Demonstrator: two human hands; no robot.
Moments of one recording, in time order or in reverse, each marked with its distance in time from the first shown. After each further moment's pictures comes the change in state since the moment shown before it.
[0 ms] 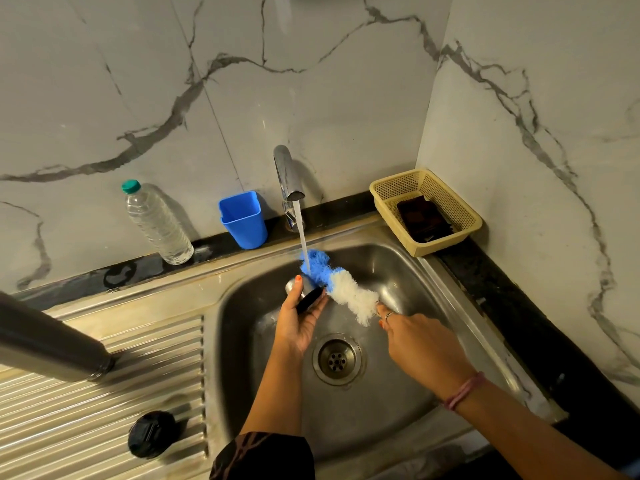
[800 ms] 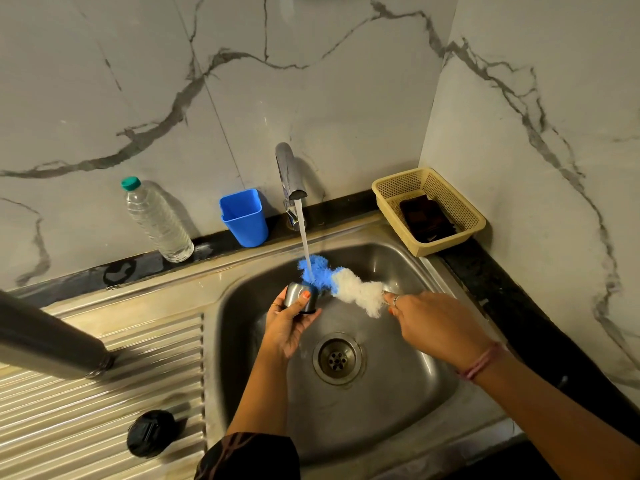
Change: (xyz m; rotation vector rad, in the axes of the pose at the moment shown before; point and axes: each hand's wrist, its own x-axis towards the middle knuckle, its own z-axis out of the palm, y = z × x) left_hand -0.001 0.014 -0.019 0.175 0.043 -0.006; right_hand 0.023 0.017 -0.028 -0.088 -0.069 -0.111
